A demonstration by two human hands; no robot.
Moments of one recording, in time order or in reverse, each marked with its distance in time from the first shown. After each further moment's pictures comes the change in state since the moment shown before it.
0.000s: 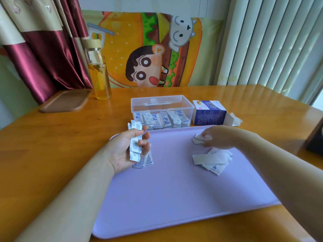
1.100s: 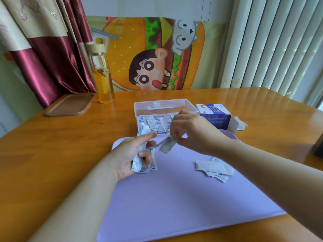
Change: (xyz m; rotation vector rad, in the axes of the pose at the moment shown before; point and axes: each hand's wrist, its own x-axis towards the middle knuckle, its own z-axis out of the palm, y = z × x) left_hand 0.003 -0.001 -0.002 0.190 -0.012 0.002; right_hand -0.011 -0.063 -0.020 0.210 0.785 -0.768
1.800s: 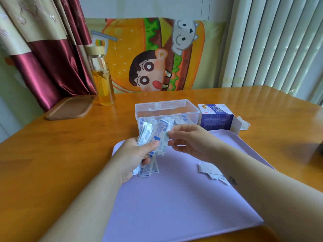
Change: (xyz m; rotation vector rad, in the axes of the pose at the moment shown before) left_hand 0.009 -0.008 -0.006 0.420 0.108 0.221; right_hand 0.000 -0.004 0.027 1.440 -0.053 0.900
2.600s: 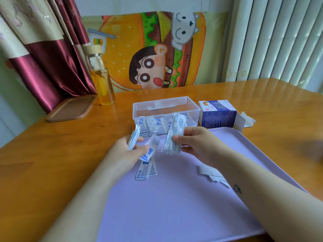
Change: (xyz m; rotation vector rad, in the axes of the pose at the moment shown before) left_hand 0.002 0.002 -0.011 0.462 0.185 0.127; right_hand -0.003 0.011 -0.009 0.004 0.110 -0.040
